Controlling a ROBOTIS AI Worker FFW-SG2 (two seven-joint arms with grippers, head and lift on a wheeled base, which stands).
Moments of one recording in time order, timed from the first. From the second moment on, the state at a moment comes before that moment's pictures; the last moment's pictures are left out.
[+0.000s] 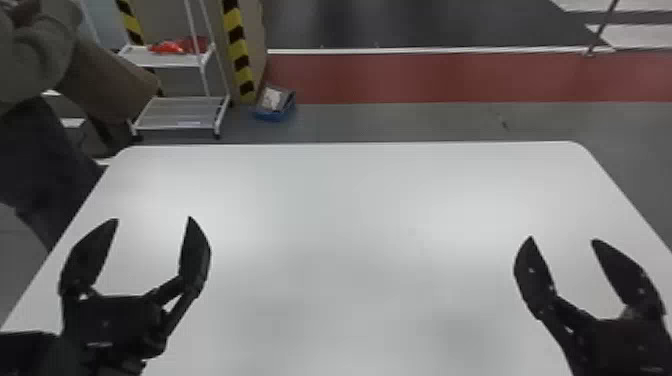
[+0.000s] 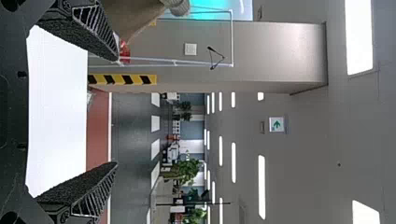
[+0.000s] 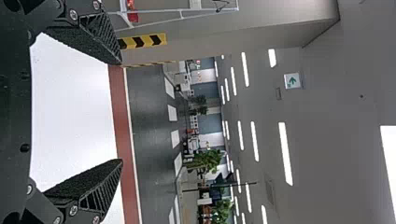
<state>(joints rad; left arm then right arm) 0.70 0.33 -0.05 -2.21 0.14 -0.25 0.31 0.69 -0.13 -0.03 -2.15 -0.24 -0.22 0.04</state>
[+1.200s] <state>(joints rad) 0.70 0.33 -0.05 -2.25 0.14 -0.15 0.31 0.69 -0.13 -0.03 -2.13 -0.24 -0.21 0.03</state>
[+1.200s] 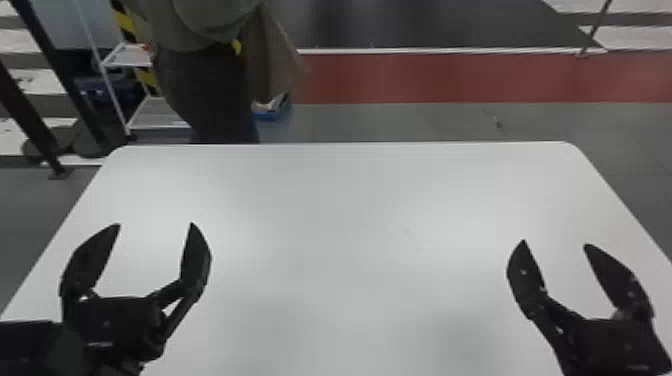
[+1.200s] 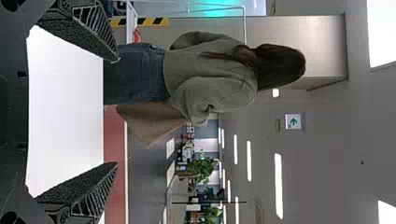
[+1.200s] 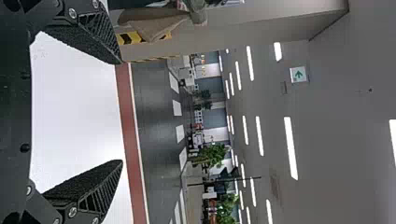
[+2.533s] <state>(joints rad) 0.70 0.33 -0.07 -2.25 0.13 -0.14 0.30 0.68 -0.13 -0.03 -2.13 -0.24 -0.20 0.03</state>
